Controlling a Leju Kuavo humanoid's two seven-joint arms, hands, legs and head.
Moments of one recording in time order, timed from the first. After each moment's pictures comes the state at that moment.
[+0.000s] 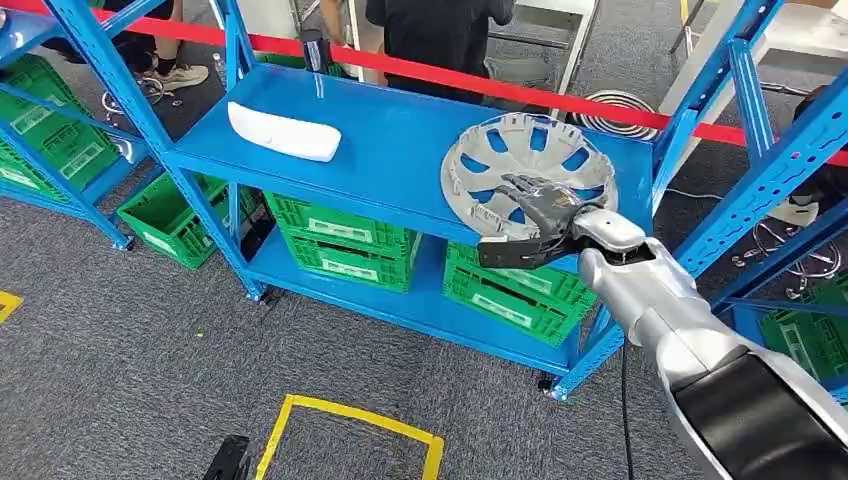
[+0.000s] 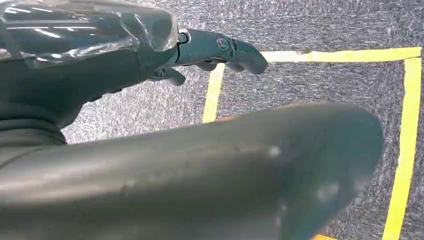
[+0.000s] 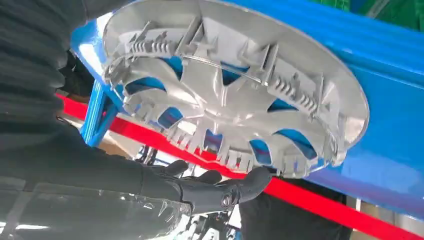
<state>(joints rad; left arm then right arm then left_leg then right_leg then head) -0.08 0.11 -0.49 -0.26 0.36 0.18 -0.05 -0.99 -0.13 0.65 -0.36 1.14 0.01 -0.11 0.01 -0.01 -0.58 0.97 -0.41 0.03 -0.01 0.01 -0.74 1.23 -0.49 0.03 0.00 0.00</state>
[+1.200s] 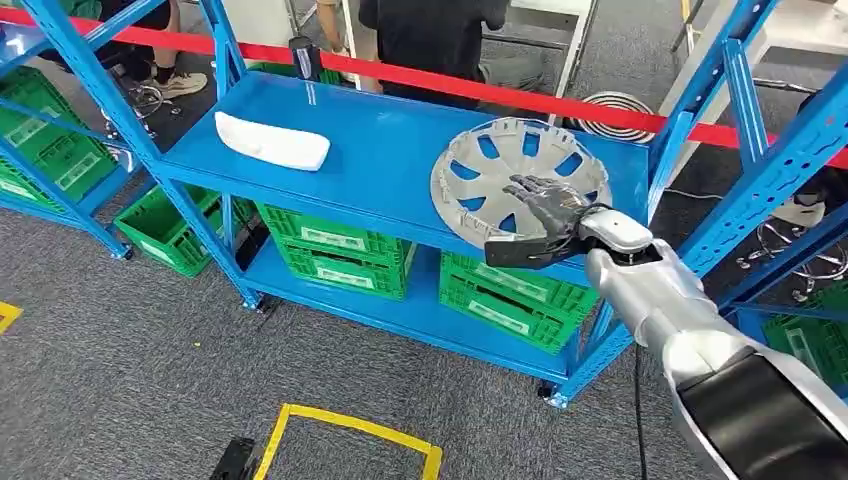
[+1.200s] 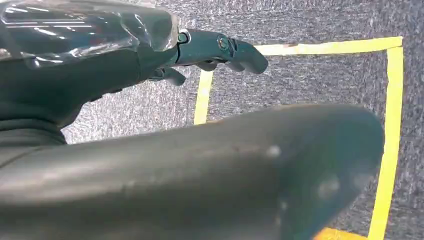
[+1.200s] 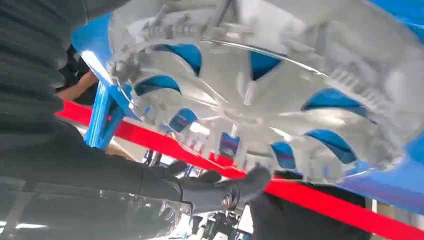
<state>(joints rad) -0.08 0.10 -0.49 -0.26 0.34 0.16 -0.05 -0.98 -0.15 0.65 -0.36 1.14 0.00 -0.10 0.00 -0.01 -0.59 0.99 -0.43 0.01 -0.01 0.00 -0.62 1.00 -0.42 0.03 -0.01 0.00</state>
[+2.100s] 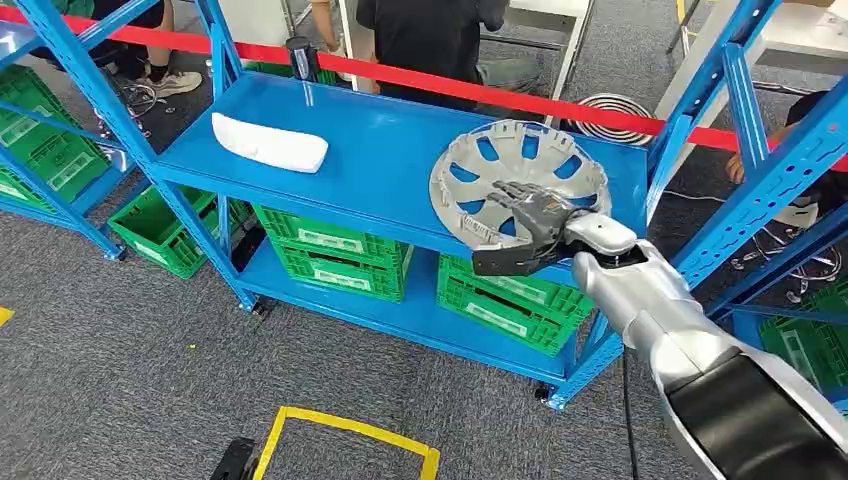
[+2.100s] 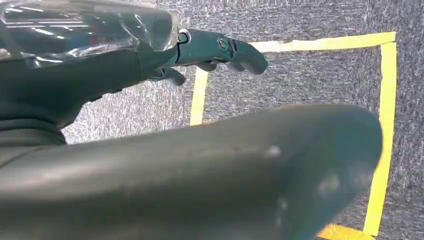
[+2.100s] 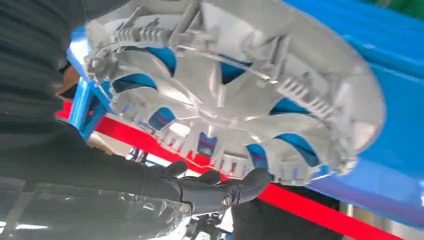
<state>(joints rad) -0.08 0.11 -0.49 -0.26 0.34 0.16 -0.06 -0.98 -0.11 0.66 -0.36 1.15 0.03 -0.14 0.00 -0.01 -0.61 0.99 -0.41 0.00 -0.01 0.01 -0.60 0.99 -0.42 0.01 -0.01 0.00</state>
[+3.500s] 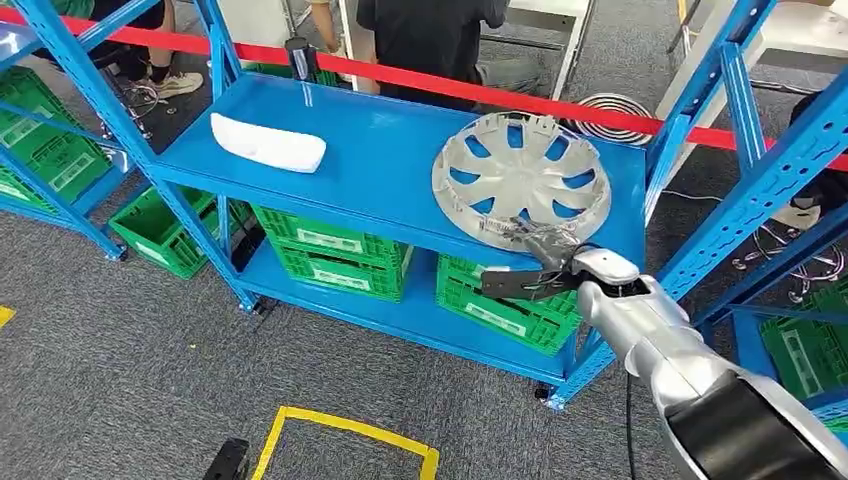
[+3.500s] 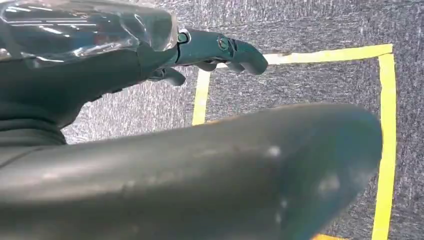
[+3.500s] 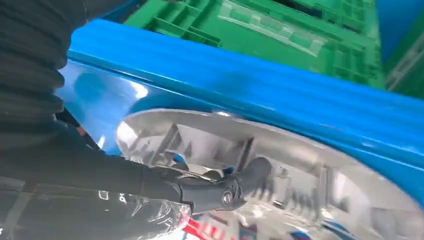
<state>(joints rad) -0.08 0.13 -0.49 -0.26 0.30 0.15 -0.07 -0.89 -0.15 0.65 -0.32 1.09 0.08 -0.03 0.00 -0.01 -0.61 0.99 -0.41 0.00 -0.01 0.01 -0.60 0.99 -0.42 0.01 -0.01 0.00</state>
